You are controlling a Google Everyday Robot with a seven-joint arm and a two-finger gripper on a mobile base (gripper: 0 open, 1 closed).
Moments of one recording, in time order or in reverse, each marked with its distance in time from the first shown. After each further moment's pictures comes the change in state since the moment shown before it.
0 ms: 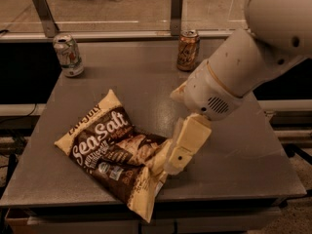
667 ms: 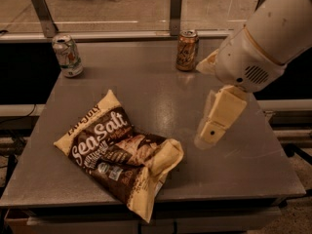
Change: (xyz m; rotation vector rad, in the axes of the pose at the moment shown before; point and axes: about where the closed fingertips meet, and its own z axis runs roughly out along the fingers) arm 0.017 -0.025 -0.070 0.134 0.073 -0.033
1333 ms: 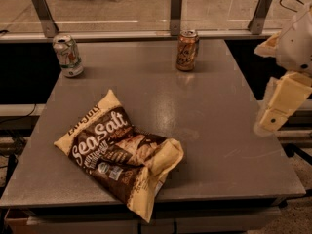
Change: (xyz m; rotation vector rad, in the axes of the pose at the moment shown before) arm 0.080 -0.032 -0.064 0.165 0.206 0.049
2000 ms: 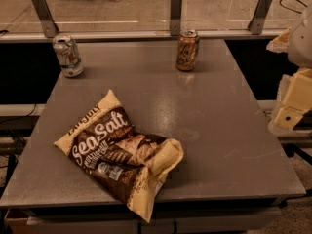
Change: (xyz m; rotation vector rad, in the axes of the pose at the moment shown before) arm 0.020 -0.007 -0.012 0.029 0.087 -0.001
